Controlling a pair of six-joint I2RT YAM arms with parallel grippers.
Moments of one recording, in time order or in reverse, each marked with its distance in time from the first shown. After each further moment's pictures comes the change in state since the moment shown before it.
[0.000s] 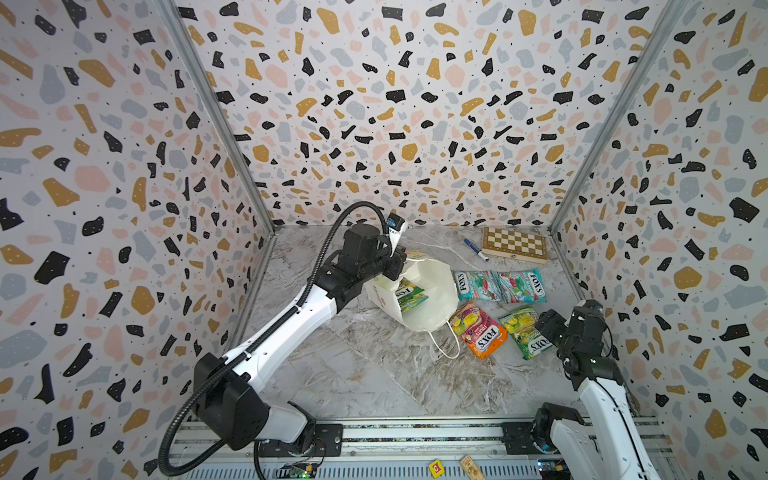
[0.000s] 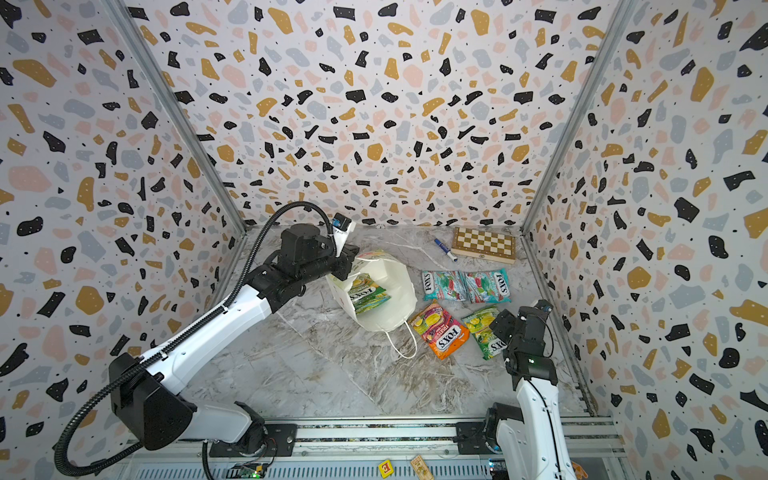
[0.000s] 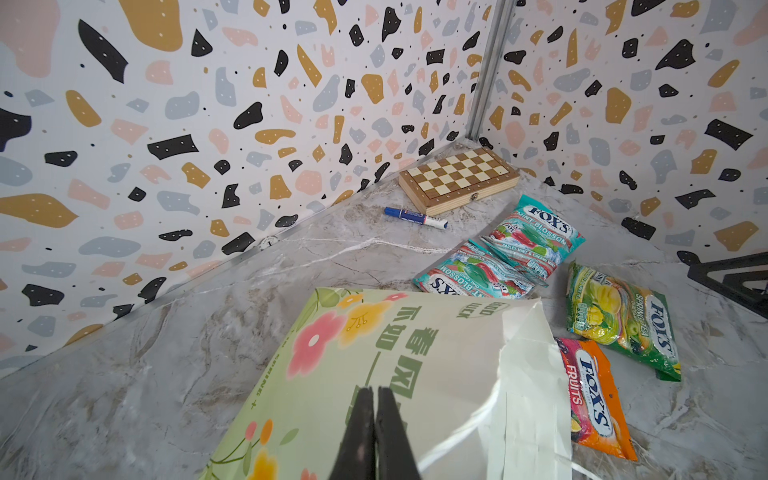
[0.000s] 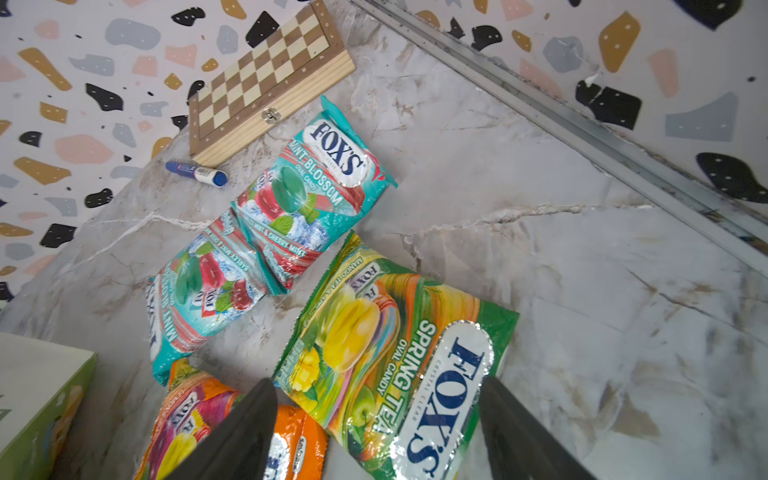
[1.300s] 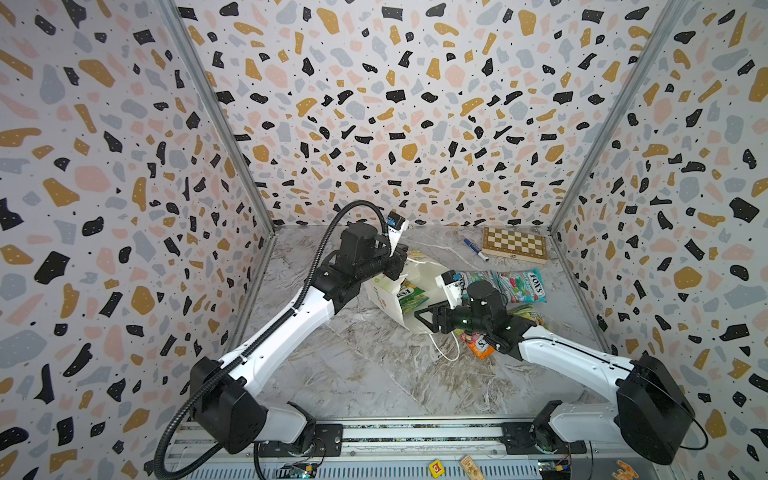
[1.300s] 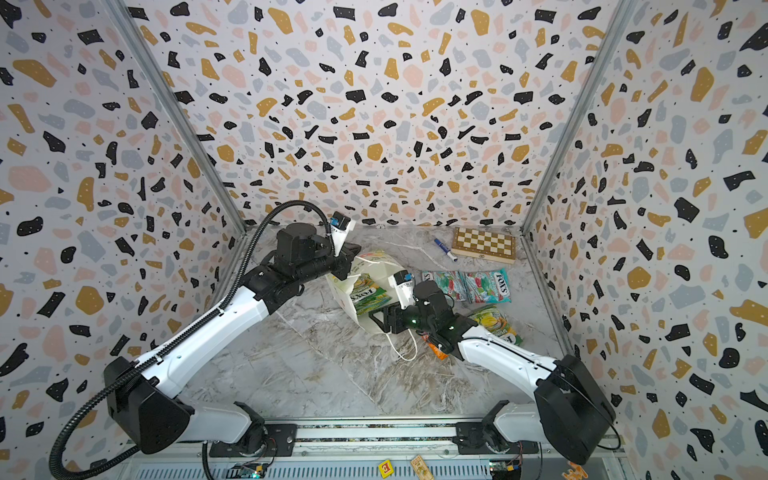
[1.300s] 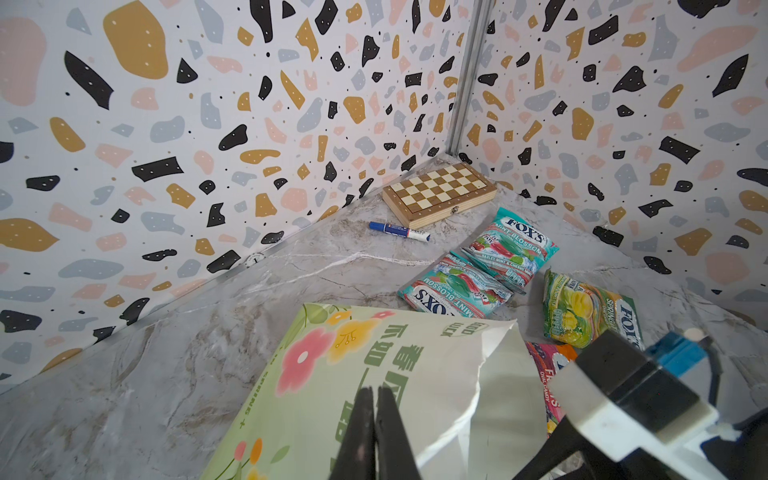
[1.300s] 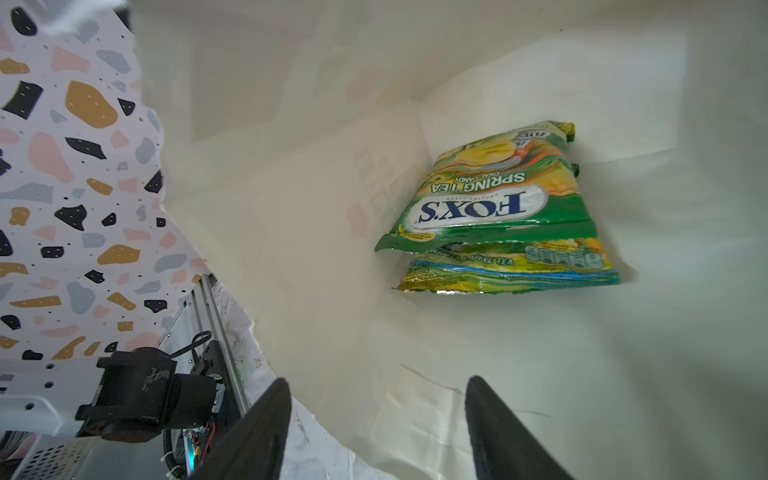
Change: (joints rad) left arm 0.000 -0.020 0.000 0.020 0.052 0.001; right arm 0.913 0.624 0.286 0.507 -0.359 -0.036
